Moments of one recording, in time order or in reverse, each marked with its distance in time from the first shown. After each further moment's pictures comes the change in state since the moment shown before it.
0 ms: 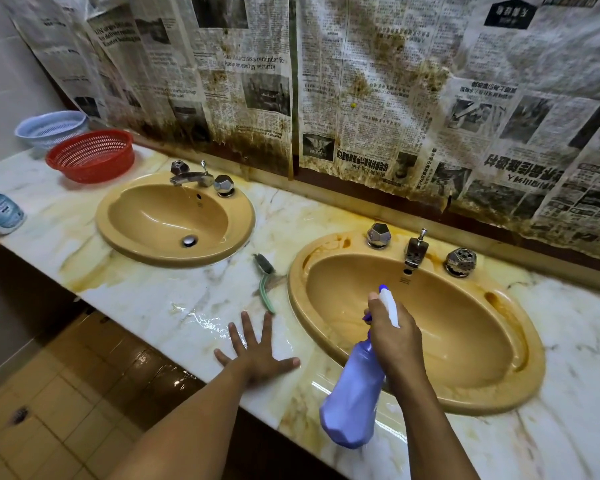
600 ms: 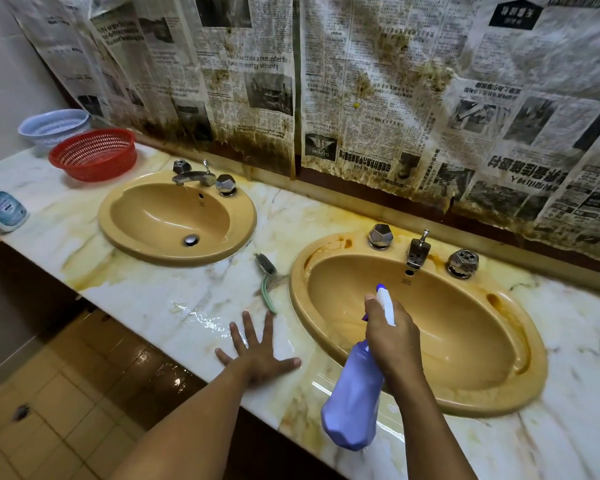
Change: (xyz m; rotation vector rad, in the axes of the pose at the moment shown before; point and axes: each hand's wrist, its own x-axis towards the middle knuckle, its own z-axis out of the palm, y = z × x) left_hand 0.000 0.000 0.000 0.005 0.005 0.005; right_hand 0.001 -0.005 0.002 -0.063 0.002 -0.025
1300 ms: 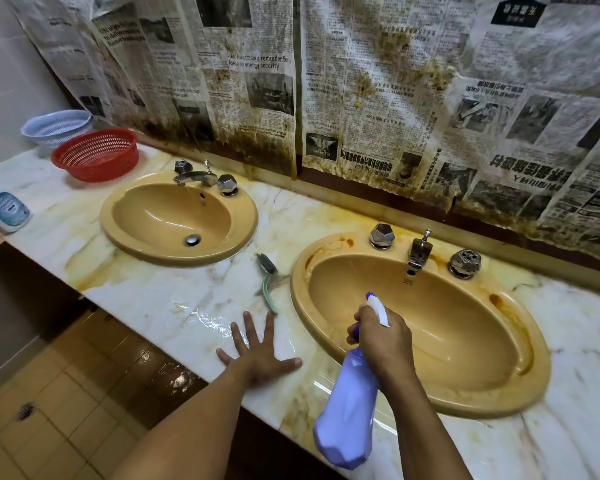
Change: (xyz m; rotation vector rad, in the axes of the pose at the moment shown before) left_hand -0.001 0.000 -0.001 -0.003 0.001 -0.002; right_hand -0.005 -0.003 0.011 0.043 -0.067 0.056
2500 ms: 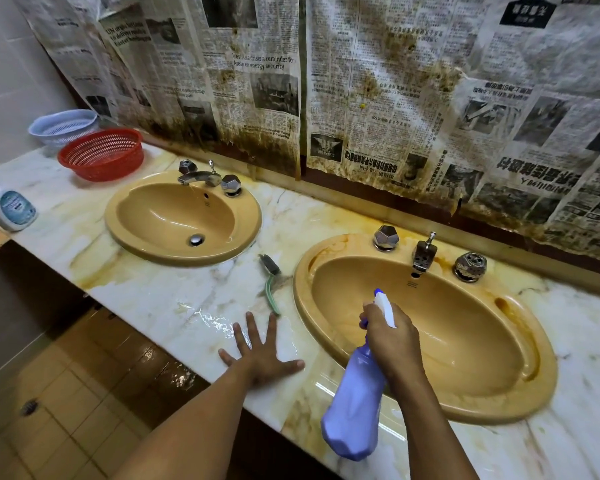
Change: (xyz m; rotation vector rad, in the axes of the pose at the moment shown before) left_hand 0.003 -0.002 -0.001 0.003 -0.006 0.003; right_hand 0.003 -0.006 -0.005 -0.024 -0.007 -0.022
